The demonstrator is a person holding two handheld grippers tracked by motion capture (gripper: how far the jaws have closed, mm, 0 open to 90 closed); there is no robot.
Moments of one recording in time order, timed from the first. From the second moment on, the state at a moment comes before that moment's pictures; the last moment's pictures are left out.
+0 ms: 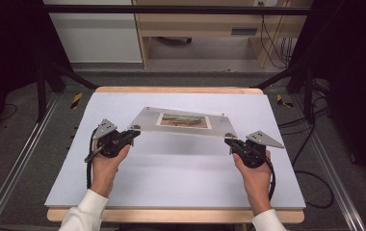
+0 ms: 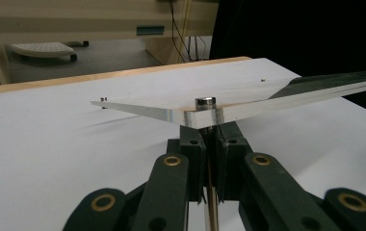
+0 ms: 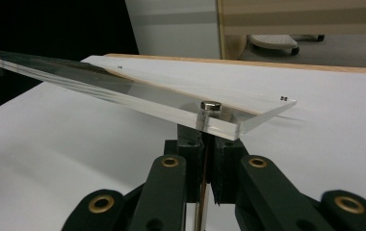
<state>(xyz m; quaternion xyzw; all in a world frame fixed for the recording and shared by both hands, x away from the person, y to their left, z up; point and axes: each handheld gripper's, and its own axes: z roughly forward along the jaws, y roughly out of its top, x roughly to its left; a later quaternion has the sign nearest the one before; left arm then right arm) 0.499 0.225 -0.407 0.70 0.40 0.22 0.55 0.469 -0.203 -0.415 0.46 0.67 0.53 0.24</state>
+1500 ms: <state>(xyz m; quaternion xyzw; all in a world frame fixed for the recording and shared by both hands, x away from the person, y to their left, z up) 0.496 0.242 -0.436 0.69 0.44 0.20 0.54 0.484 -0.183 -0.428 0.46 0.69 0.51 0.23</state>
